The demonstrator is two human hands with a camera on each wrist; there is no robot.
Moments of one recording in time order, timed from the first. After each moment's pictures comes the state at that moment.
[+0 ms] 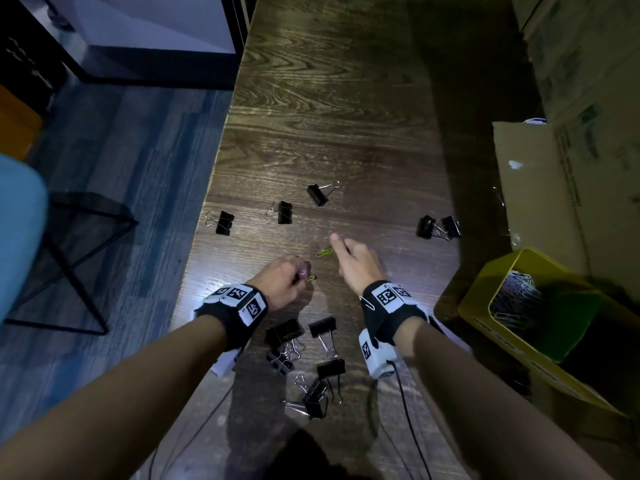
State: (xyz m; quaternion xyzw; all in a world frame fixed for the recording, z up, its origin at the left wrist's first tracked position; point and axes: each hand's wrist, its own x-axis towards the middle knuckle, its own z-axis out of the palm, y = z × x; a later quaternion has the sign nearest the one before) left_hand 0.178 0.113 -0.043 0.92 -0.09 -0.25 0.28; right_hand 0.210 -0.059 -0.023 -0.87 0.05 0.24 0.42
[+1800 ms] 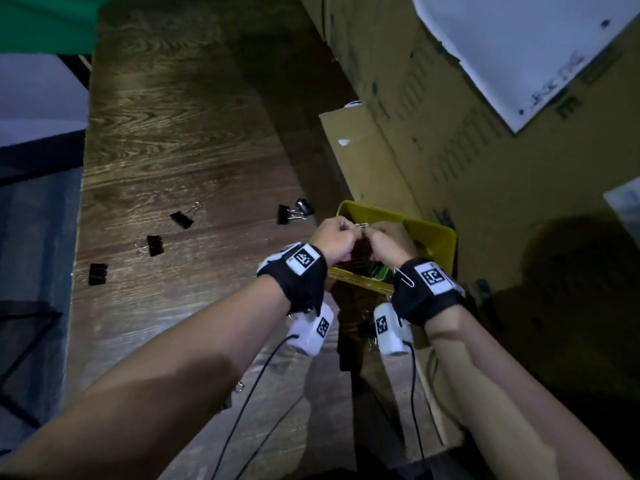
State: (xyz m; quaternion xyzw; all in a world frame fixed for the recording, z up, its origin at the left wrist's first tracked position) left_hand 0.187 -0.202 0.061 0.76 0.05 -0.33 0.56; right_hand 0.156 -0.312 0.056 -0.84 0.25 0.11 0.46
